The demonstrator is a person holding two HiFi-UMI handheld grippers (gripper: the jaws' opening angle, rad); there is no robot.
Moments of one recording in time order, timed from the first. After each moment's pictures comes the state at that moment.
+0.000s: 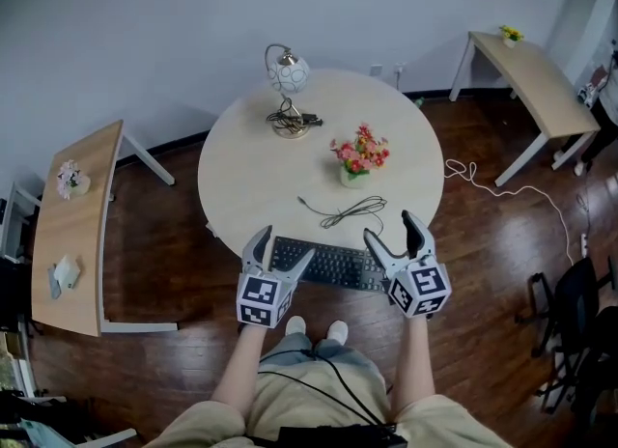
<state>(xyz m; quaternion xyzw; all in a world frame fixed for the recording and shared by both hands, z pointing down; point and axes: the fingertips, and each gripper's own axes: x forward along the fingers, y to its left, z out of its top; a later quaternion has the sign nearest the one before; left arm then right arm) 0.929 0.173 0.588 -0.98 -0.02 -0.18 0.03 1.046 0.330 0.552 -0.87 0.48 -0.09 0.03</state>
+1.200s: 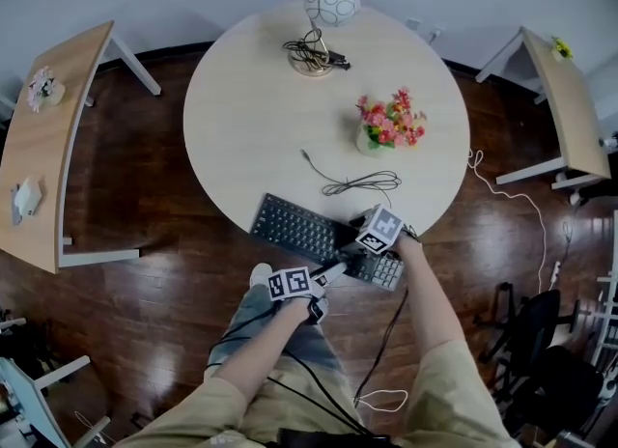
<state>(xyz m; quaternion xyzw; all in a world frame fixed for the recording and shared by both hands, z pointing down) 0.922 0.320 0.893 -0.69 -0.01 -0.28 -0.67 0.997 0.285 0.888 -0.38 0.71 -0.49 -0.34</state>
